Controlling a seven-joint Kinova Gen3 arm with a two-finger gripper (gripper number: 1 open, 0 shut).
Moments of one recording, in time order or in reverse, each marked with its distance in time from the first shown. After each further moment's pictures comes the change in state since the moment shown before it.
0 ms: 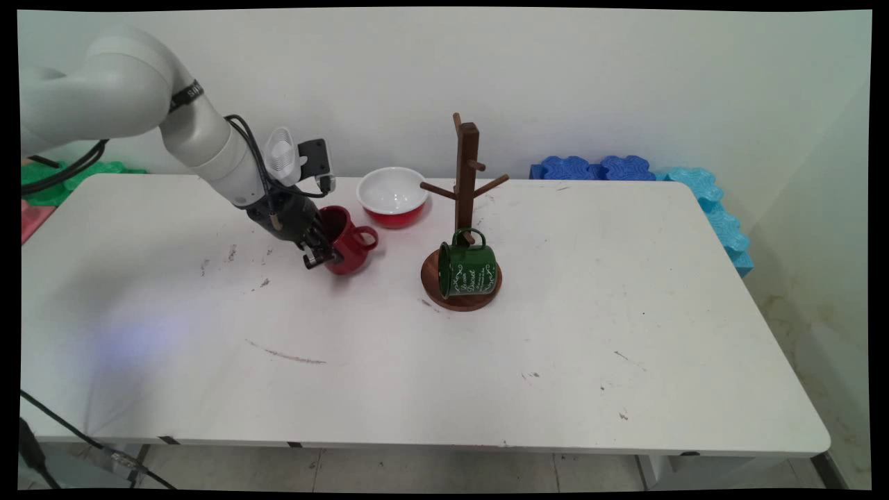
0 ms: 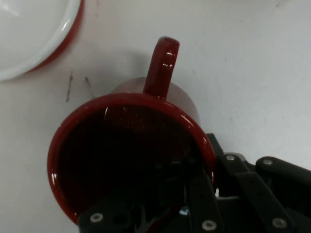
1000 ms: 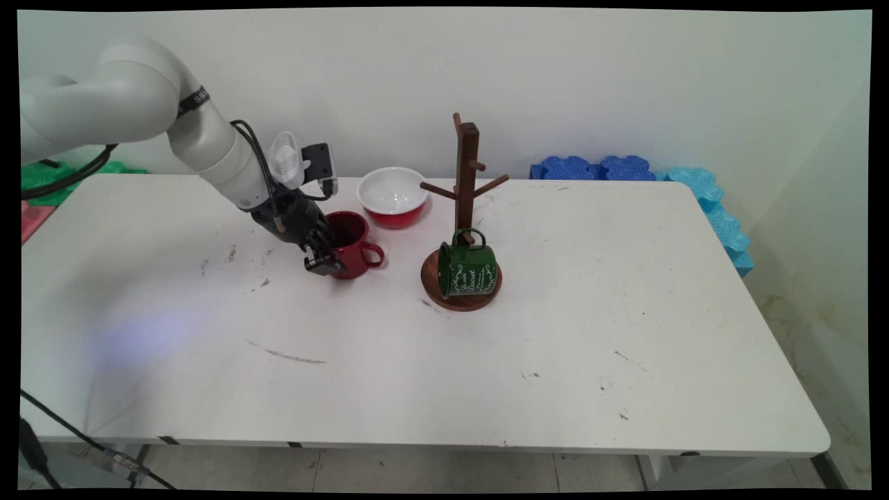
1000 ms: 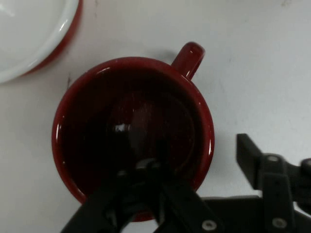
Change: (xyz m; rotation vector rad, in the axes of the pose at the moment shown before) arm -0.002 -0.004 0.010 -0.010 0.005 0.001
